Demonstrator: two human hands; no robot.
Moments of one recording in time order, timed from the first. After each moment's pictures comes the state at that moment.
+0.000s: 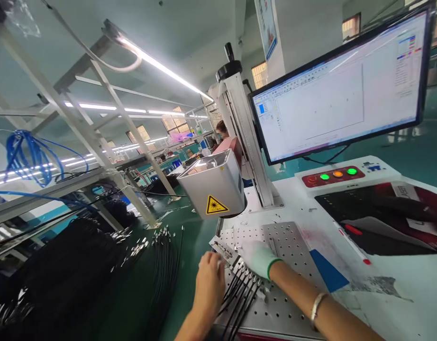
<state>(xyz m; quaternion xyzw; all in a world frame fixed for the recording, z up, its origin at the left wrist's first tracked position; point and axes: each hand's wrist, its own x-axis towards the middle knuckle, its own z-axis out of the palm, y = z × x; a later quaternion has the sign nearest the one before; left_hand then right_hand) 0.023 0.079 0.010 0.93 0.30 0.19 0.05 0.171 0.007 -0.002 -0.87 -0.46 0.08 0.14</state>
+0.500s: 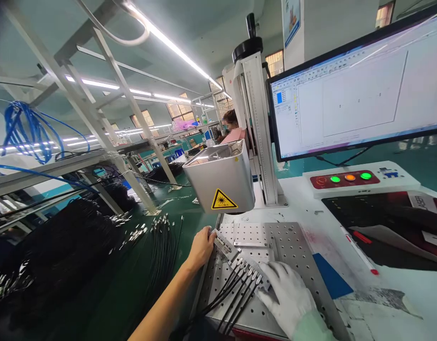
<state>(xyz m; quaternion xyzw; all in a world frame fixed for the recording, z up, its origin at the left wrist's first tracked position) 0.059 0.164 0.017 0.93 0.34 0.12 0.10 0.143 -0.091 -0.078 -0.79 -0.51 -0.24 0.24</state>
